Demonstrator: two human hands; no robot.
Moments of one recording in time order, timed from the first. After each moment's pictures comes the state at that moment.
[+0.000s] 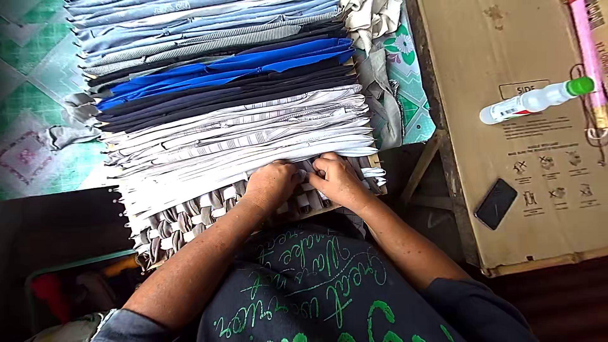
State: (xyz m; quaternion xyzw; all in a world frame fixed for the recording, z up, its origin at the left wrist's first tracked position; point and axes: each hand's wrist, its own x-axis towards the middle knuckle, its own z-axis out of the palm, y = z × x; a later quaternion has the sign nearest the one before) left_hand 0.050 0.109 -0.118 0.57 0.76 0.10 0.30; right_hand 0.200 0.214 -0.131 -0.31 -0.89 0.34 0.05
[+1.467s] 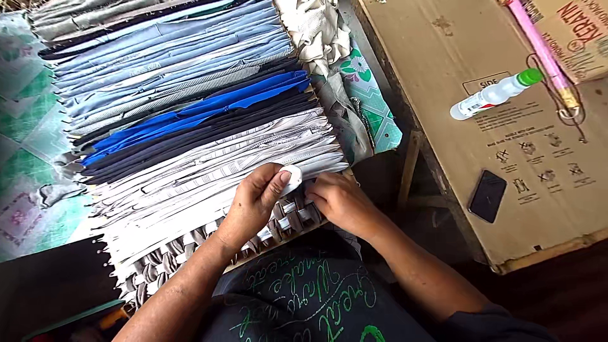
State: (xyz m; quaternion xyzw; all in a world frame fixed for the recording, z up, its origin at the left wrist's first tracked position) left_hand 0.054 0.119 -0.087 0.54 0.60 0.50 0.31; right_hand 0.245 0.225 -0.108 -0.26 -0.91 0.27 0.15
